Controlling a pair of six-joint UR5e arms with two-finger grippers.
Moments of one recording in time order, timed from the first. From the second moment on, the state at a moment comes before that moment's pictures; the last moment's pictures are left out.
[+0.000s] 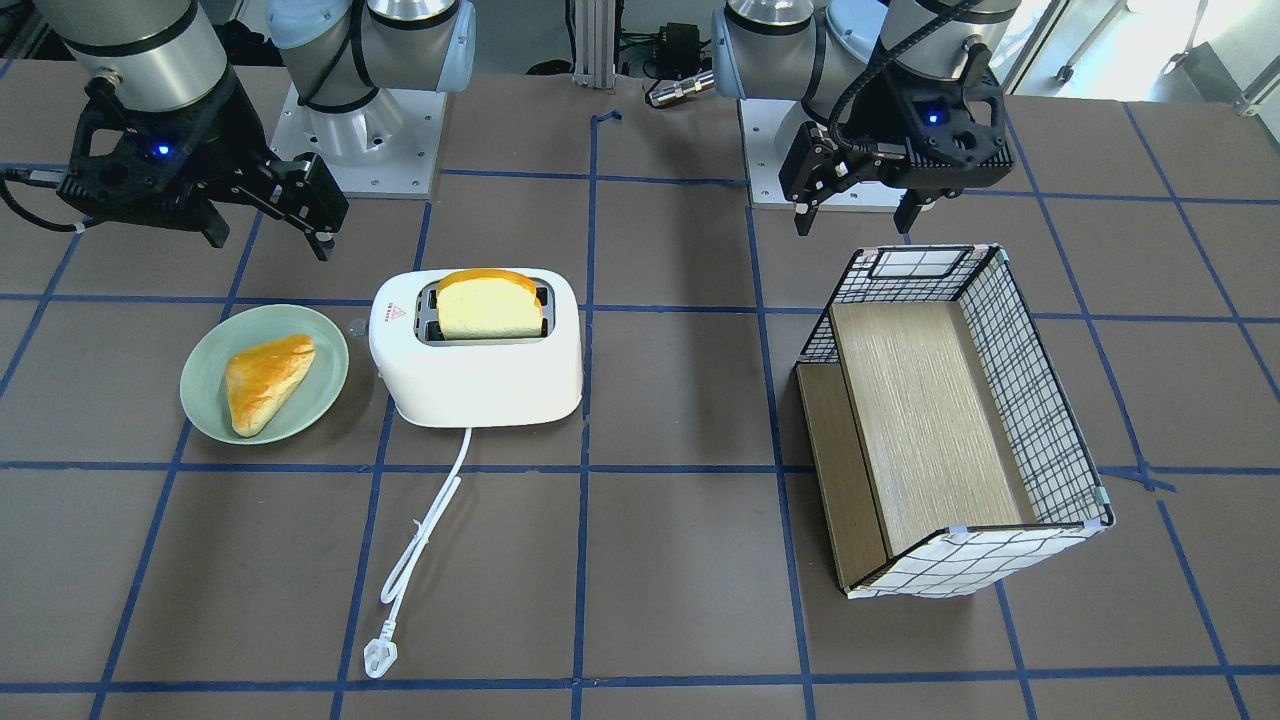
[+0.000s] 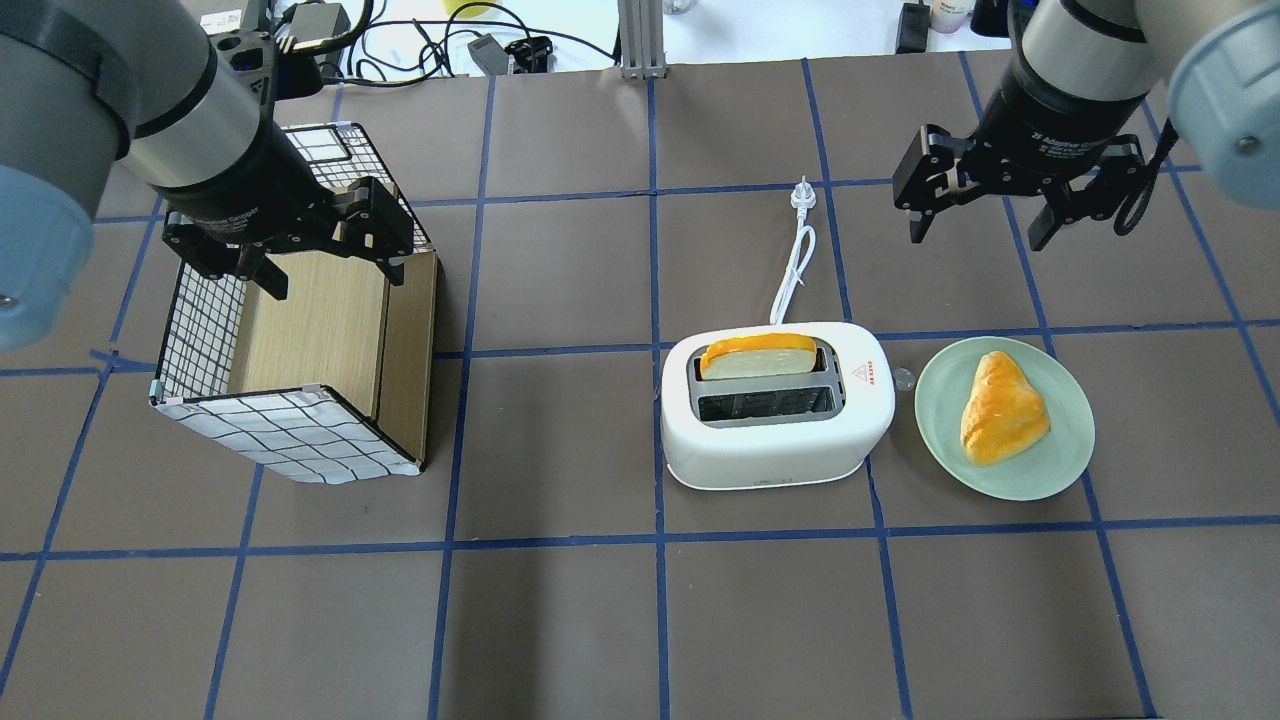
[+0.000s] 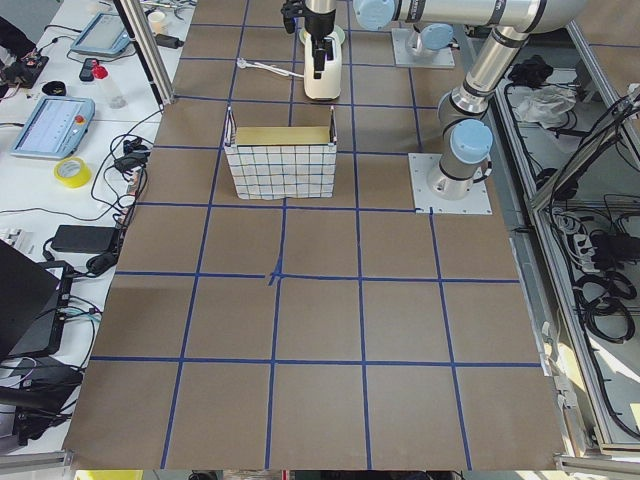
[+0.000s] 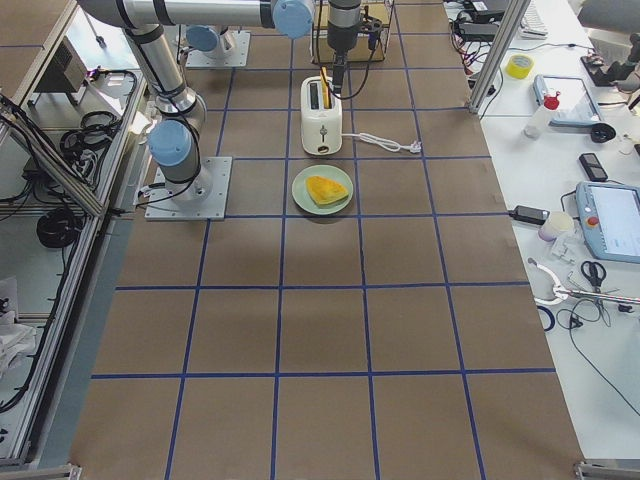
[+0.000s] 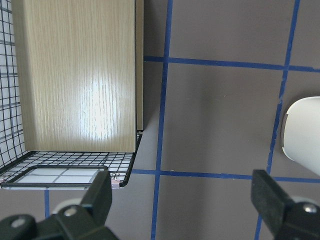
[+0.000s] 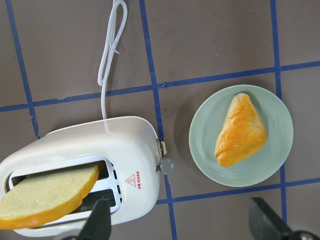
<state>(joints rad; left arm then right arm) -1.58 -1.46 -1.67 -1.53 1.56 -0.10 1.52 -1.61 1.61 -1.57 -1.57 0.07</state>
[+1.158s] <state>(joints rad) -1.58 -1.46 -1.67 -1.53 1.56 -0.10 1.37 -1.61 1.78 -1.66 -1.37 -0.10</state>
